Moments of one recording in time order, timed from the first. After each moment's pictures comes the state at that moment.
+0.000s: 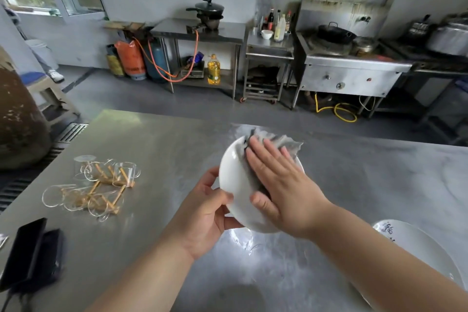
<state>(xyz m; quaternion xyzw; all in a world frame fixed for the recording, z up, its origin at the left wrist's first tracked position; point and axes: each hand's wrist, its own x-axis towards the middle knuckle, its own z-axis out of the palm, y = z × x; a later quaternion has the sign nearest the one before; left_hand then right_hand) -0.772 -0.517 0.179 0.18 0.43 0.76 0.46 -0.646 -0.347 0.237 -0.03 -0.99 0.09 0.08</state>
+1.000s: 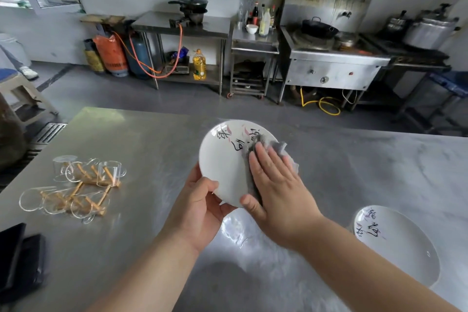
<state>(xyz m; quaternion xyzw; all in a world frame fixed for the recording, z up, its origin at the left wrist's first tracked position) -0.762 -0.502 0.178 0.09 0.36 0.82 0.44 -0.630 -0.369 0.219 -0.17 -0.98 0.05 0.04</state>
